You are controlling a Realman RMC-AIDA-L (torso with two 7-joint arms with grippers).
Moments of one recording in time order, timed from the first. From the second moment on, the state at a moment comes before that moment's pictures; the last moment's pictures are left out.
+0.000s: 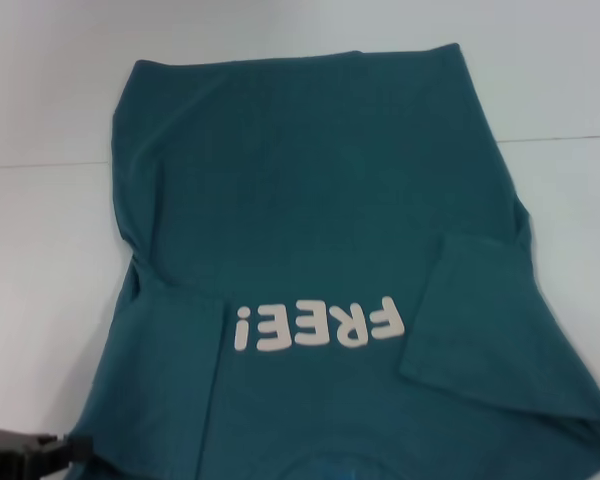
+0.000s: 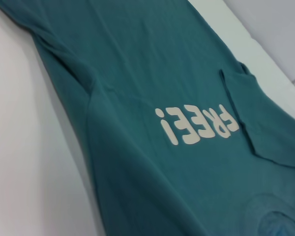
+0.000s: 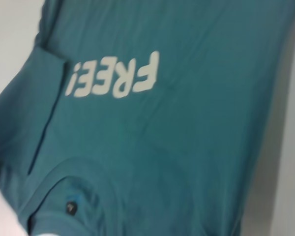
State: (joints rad) left arm -0.32 -2.16 0.55 1.05 2.35 1.72 -1.96; right arm 0.43 1.93 -0.47 -0.86 -2.54 -1.82 2.17
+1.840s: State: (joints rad) left arm -0.44 -2.07 0.41 0.94 2.42 1.90 -2.16; right arm 0.46 1.83 -0.26 -0.72 -2.54 -1.82 2.16
